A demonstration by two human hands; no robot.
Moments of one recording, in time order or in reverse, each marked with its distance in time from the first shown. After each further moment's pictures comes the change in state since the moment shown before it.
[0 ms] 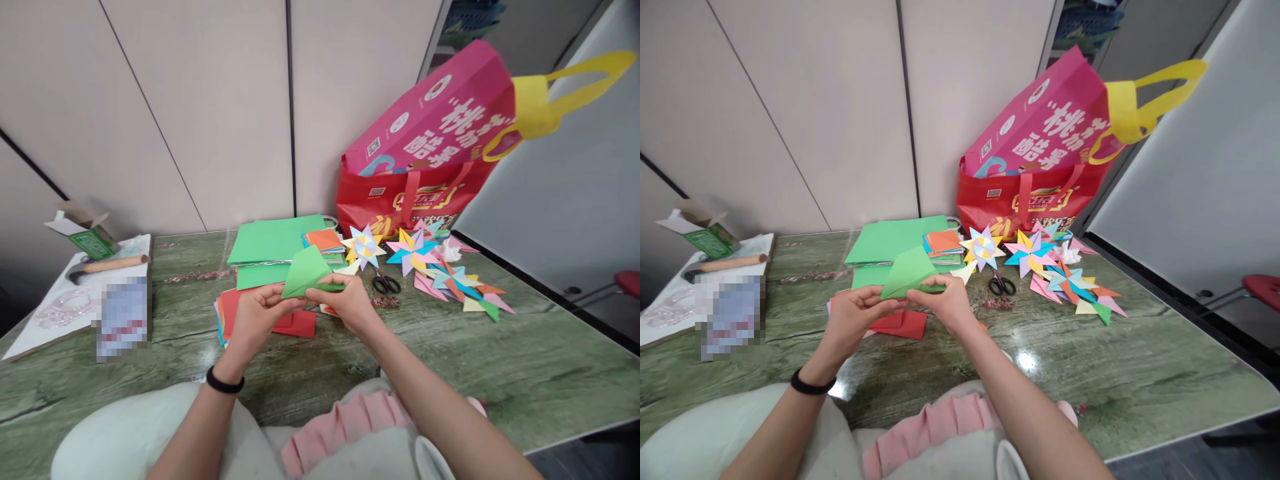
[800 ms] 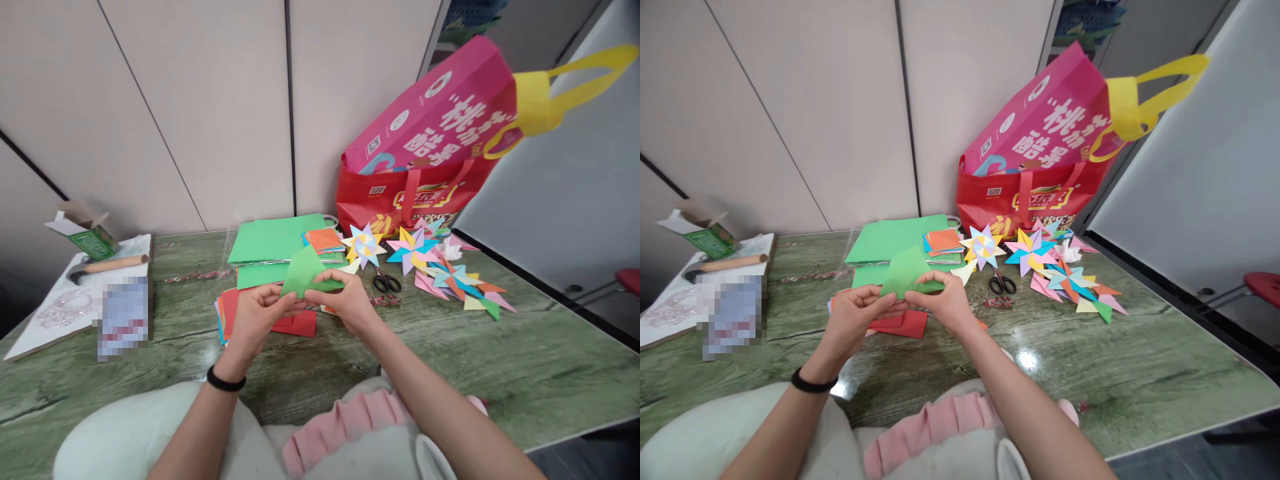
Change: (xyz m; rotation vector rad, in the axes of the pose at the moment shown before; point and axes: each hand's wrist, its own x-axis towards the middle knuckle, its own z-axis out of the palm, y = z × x) left_hand 0.001 -0.002 0.001 -0.071 0.066 -0.050; right_hand -0.003 -0.006 0.002 0.093 -0.029 0.084
